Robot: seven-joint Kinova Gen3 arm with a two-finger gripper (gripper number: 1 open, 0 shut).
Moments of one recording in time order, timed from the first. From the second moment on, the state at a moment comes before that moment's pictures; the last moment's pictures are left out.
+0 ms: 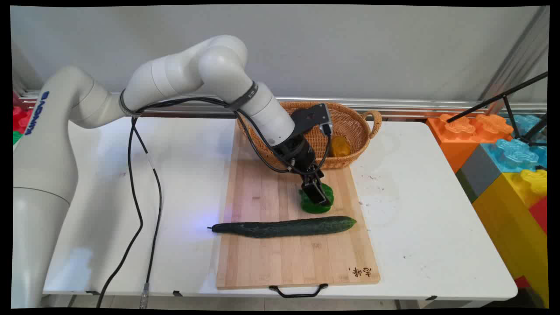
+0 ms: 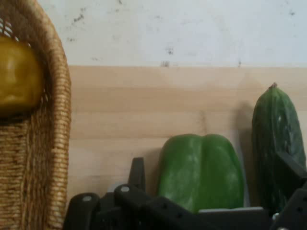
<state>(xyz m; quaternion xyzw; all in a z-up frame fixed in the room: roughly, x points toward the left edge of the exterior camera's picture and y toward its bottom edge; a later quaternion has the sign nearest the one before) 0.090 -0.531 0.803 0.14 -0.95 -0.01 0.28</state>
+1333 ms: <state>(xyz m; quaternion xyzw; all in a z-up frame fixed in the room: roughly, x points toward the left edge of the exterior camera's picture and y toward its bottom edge) 0.099 -0.643 0.866 0.09 -0.95 0.07 0.30</state>
